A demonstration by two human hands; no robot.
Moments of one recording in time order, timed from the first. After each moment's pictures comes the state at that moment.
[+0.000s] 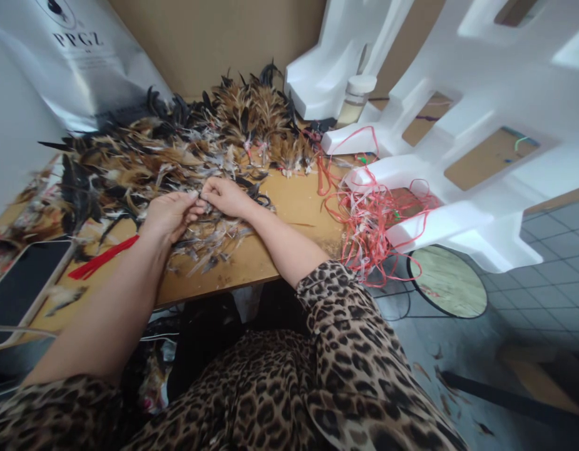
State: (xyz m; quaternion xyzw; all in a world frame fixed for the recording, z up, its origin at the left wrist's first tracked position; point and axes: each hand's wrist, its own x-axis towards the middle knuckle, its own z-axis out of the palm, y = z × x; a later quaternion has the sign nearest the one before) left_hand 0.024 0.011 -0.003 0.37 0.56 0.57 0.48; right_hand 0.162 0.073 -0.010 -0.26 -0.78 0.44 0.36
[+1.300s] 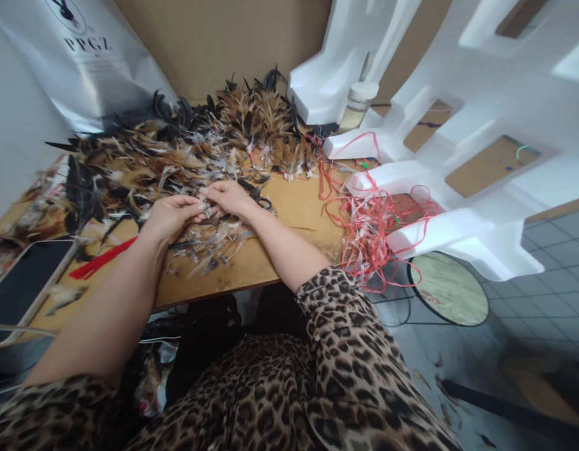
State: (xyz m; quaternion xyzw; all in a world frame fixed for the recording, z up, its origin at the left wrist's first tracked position) left_hand 0.009 0.013 -0.015 0.45 0.54 0.54 0.46; right_hand 0.162 0.063 0.008 -0.34 -0.62 0.64 0.32
